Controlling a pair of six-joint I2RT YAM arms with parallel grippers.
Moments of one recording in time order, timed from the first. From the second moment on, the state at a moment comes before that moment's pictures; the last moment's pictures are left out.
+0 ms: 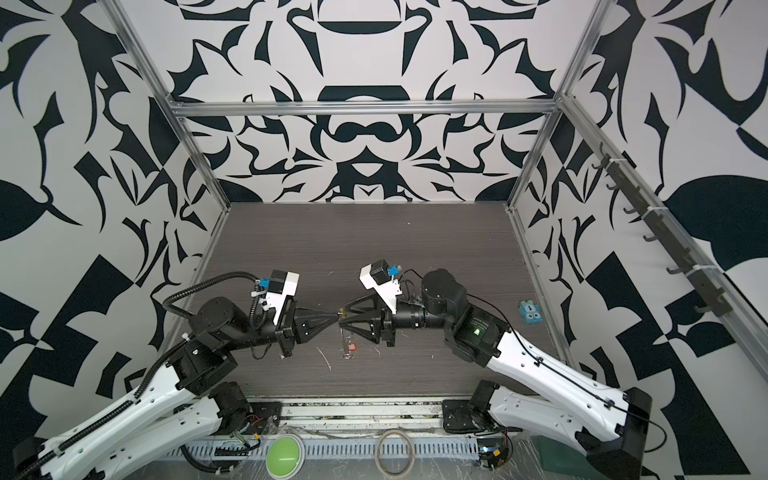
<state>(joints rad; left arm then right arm) -0.86 0.65 0.62 0.16 0.60 -0.47 0.91 0.92 0.89 -0.07 -0.64 0.29</state>
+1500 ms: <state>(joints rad) -0.86 0.77 0.82 -0.25 0.66 -0.41 0.92 1.05 1.13 -0.65 -0.67 0.01</state>
